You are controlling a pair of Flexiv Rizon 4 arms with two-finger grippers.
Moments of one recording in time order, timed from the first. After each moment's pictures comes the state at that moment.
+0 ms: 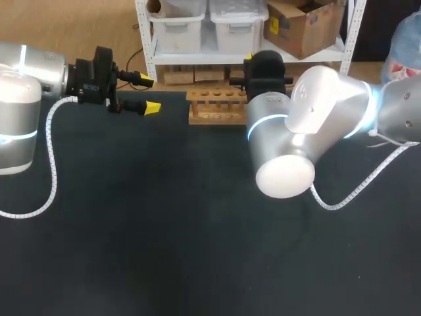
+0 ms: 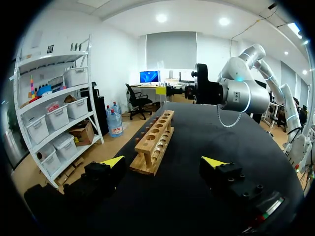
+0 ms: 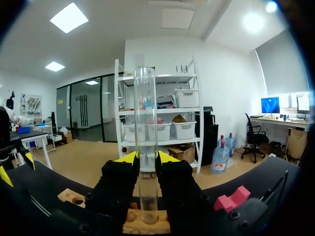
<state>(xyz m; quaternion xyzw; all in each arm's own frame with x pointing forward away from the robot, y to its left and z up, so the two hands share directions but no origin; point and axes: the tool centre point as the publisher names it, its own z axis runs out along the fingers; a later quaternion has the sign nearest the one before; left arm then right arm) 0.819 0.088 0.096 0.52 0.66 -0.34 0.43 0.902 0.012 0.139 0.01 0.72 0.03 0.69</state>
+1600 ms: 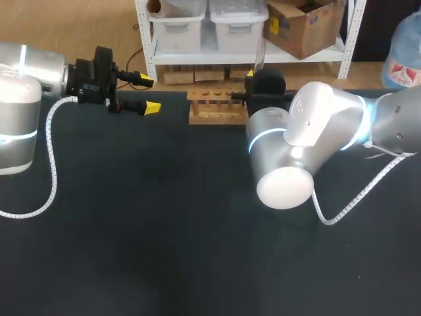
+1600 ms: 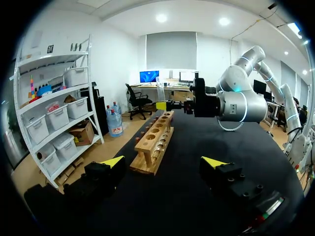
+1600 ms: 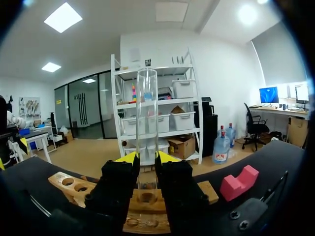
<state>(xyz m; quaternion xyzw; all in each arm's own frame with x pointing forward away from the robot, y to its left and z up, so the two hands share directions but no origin) 0.819 0.088 0.096 0.52 0.66 -0.34 0.43 0.901 0.008 0.091 0.02 0.73 0.05 0.68</state>
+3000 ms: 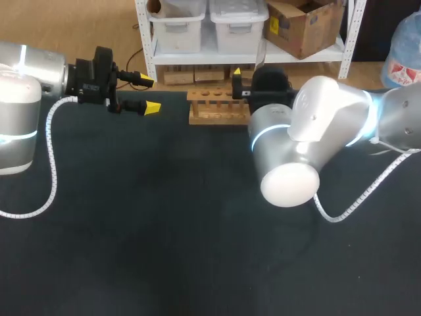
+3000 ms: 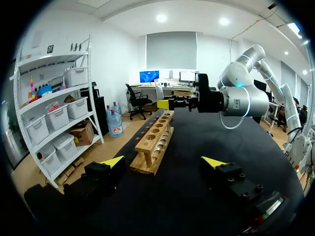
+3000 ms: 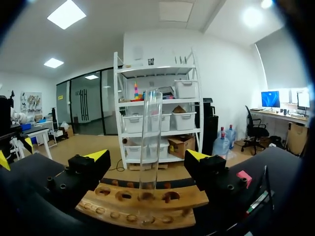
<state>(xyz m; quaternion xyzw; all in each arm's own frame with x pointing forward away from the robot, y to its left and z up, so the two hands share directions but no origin) 0.819 0.088 0.096 0.52 0.66 -0.34 0.43 0.888 0.007 0.104 0.00 0.74 0.04 0.67</state>
